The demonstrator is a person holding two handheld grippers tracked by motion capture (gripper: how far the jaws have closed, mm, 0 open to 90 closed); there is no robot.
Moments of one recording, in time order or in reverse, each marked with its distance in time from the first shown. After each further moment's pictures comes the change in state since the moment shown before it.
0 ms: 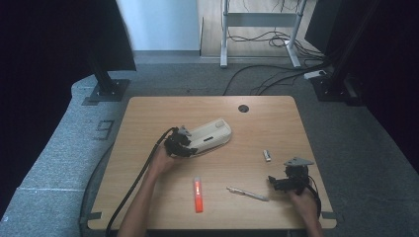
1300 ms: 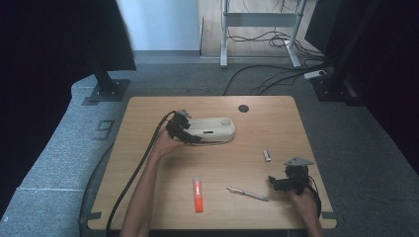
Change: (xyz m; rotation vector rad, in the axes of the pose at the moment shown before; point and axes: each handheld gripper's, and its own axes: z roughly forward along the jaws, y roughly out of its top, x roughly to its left) left arm 0.054 0.042 0.007 -0.049 -0.165 -0.043; right arm 0.000 0.000 0.000 0.000 0.000 -0.001
